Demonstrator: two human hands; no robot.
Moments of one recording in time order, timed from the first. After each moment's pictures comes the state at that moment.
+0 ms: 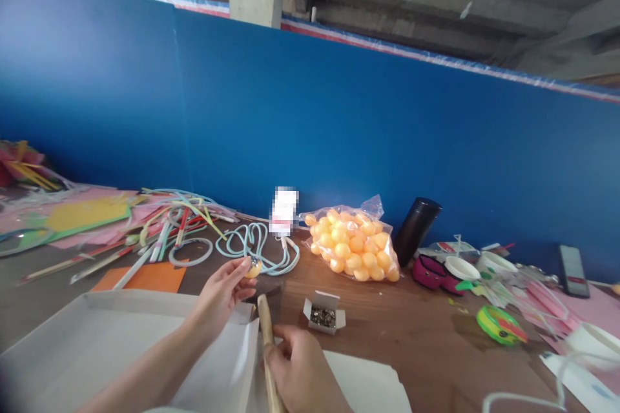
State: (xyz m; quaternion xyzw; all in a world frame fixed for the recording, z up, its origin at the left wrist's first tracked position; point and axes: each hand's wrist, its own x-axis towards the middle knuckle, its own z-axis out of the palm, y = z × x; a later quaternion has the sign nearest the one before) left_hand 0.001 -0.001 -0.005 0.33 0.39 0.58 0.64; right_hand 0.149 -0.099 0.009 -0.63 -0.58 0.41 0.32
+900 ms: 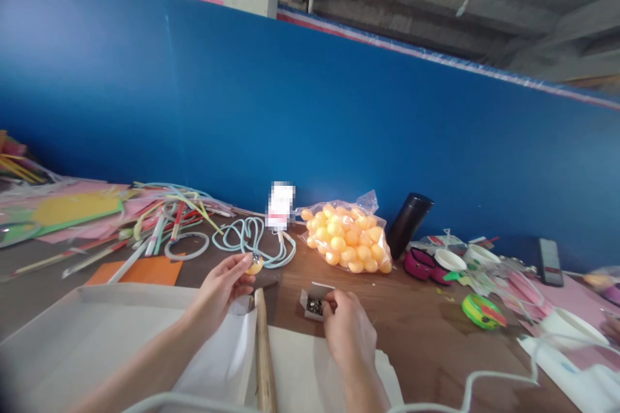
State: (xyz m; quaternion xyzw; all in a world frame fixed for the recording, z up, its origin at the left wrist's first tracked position) left_hand 0.002 -0.007 0.003 0.34 0.41 0.55 0.65; right_hand 0.218 -0.080 0.001 -0.83 -0.51 0.05 0.22
